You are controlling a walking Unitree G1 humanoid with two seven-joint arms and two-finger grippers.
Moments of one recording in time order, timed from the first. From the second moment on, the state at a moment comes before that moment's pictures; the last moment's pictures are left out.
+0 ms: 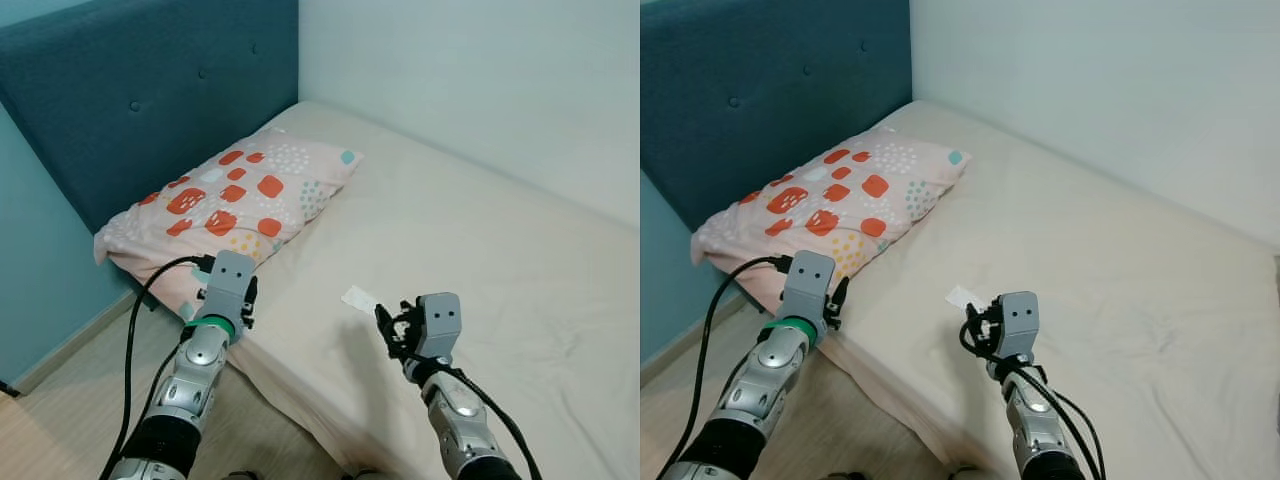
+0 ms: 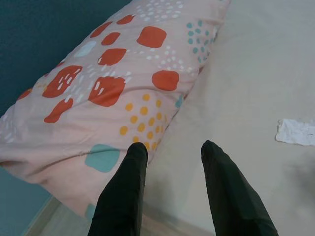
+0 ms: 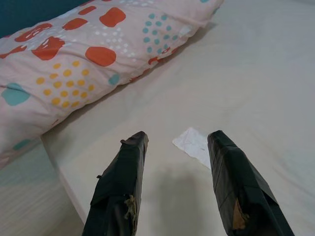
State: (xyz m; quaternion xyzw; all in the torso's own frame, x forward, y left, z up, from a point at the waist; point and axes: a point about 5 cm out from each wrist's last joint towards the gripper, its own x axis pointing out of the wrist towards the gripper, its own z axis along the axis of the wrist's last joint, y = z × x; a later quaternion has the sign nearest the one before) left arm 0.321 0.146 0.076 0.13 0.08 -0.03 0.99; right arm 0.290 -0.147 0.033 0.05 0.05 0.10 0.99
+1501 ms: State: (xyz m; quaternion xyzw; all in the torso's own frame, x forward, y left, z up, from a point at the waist) left arm 0.321 0.146 0.072 0.13 0.10 -0.03 0.99; right arm 0.292 -0.144 0.033 0.08 0.06 0.10 0.99
